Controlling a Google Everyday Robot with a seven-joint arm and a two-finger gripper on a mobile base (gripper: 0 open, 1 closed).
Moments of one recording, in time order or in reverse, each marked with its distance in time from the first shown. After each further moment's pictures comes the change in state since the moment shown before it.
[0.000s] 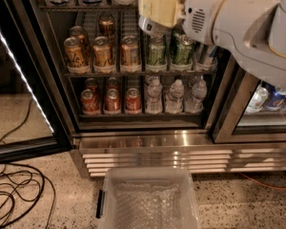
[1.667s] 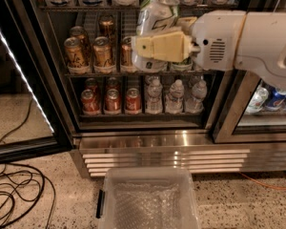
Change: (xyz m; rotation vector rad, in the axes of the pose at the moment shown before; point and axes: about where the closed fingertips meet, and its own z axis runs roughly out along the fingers) arm 0.037 0.070 -0.051 -0.357 0.117 -0.054
